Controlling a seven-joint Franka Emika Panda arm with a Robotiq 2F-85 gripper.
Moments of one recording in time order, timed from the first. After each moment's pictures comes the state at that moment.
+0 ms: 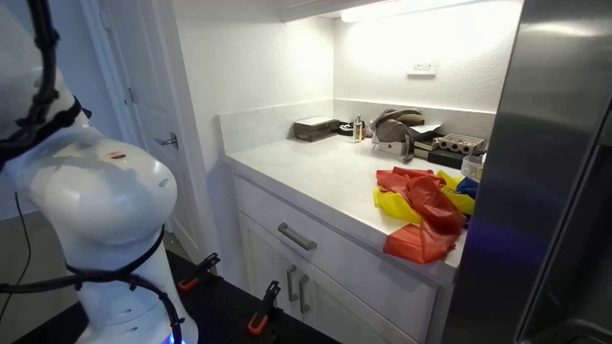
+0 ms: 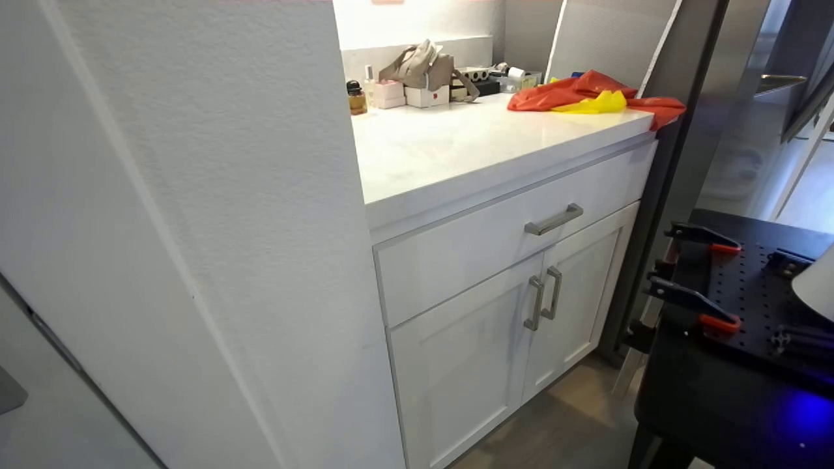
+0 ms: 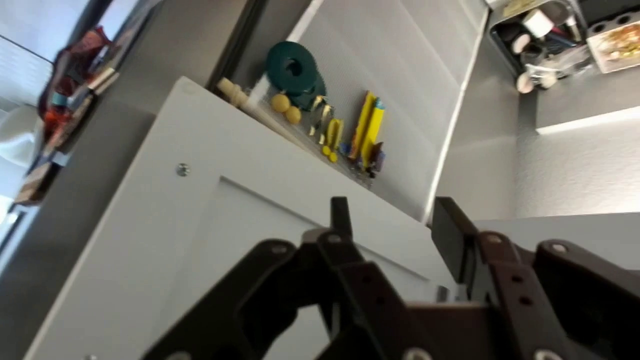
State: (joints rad) arm -0.04 -0.39 -0.04 -1.50 -0.87 1.47 0.70
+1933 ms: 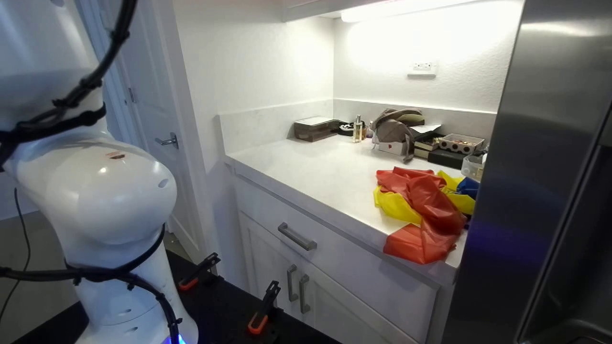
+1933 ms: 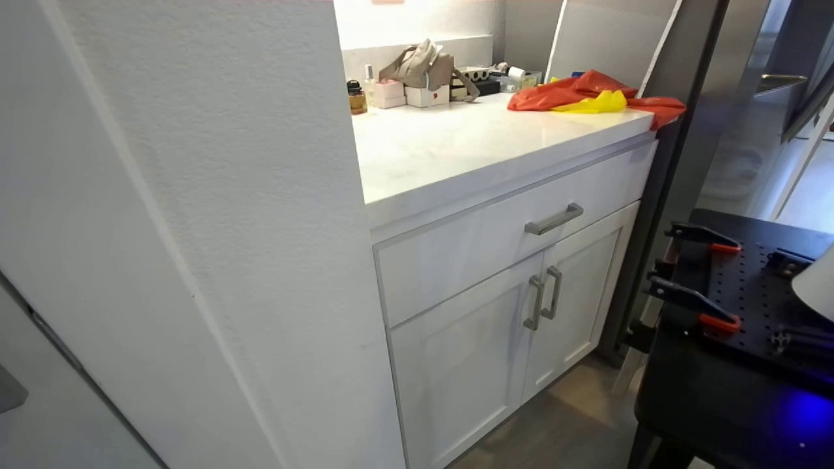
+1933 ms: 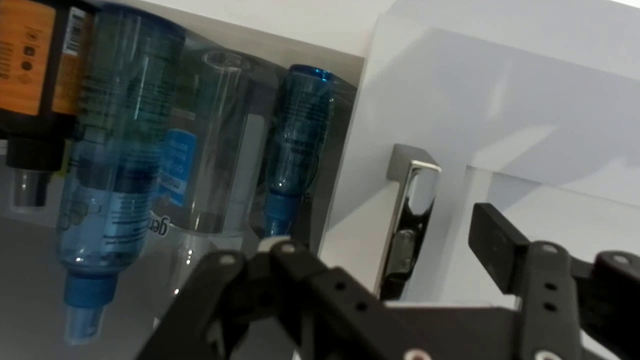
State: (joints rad) arm -0.05 -0.09 -0.10 -1.62 -0.63 2.82 0.37
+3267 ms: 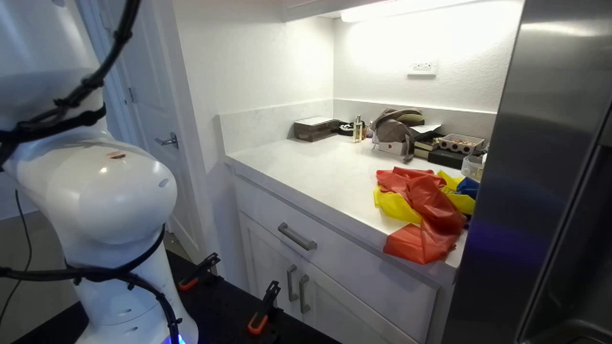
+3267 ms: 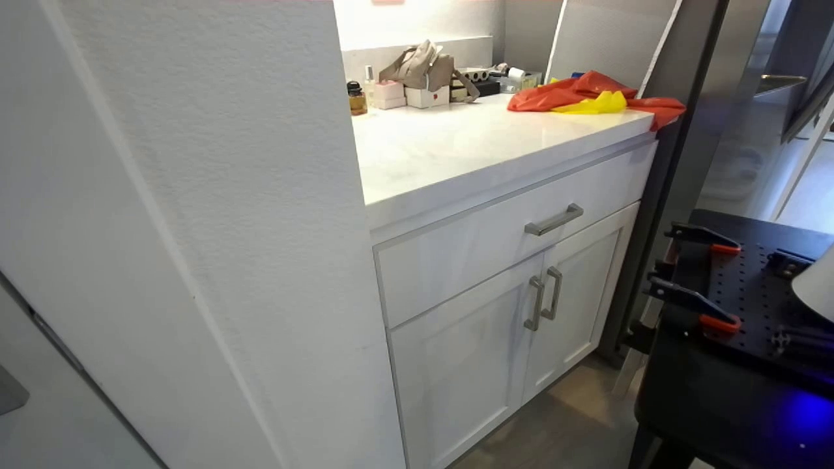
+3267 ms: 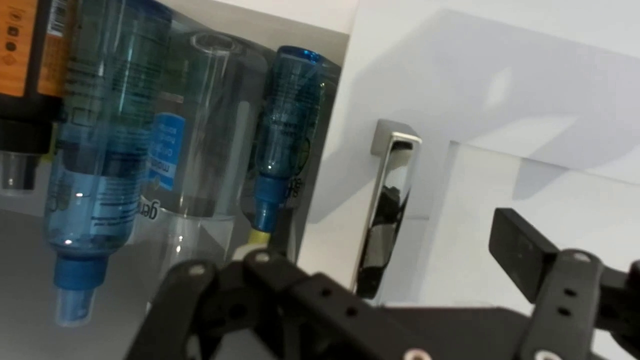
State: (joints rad) arm -0.05 -0.09 -0.09 -1.60 -0.64 2.81 0.39
